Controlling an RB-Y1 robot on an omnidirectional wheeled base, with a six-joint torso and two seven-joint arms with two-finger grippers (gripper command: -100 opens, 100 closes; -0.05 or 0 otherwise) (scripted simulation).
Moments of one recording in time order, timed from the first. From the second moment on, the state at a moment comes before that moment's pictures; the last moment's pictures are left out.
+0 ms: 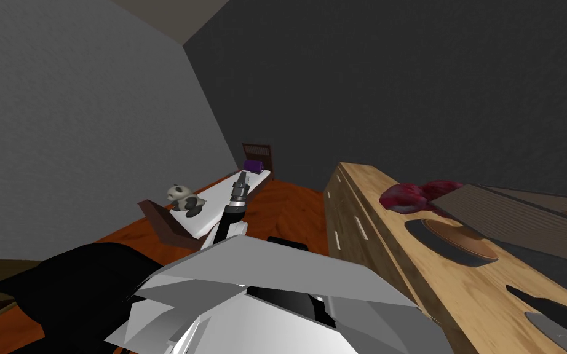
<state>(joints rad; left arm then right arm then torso) 0.53 0.03 0.01 -2.26 -0.08 -0.45 -0.15 0.74 -1.39 -0.03 -1.06 -0.14 -0.02 0.40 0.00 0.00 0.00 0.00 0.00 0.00</state>
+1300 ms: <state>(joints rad) 0.53 0.03 0.01 -2.26 -0.08 -0.45 -0.15 0.80 -1.30 -0.04 -0.74 0.02 -0.31 0.28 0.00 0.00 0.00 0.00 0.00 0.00</state>
